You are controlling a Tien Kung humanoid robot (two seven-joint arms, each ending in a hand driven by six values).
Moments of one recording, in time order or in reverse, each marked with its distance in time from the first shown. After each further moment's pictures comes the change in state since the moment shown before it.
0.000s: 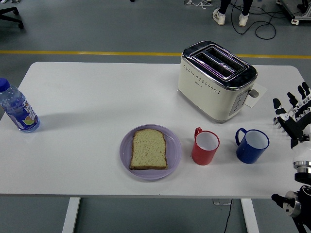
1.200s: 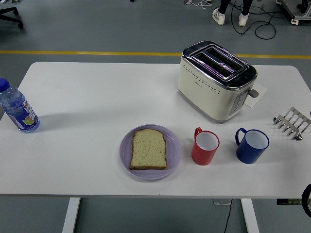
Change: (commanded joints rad) left arm 0.010 -0.002 0.012 0.001 0.001 -0.001 0.000; right arm -0.052 0.059 0.303 -0.028 0.785 0.307 -0.169
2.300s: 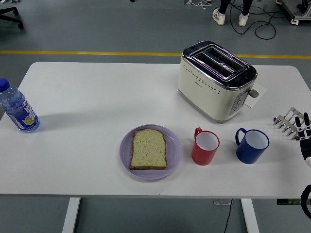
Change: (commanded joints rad) left arm -0.009 0.000 -0.011 0.000 0.004 0.000 0.000; right arm 0.008 0.008 0.007 -0.046 -0.020 0.034 -0.142
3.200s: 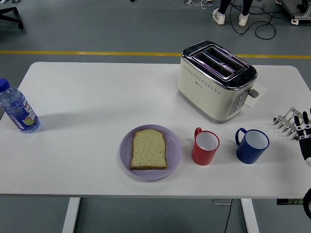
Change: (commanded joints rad) left arm 0.009 0.000 0.010 0.001 -0.001 0.000 0.000; right arm 0.001 0.001 0.019 -0.048 -0.006 0.109 -0.026
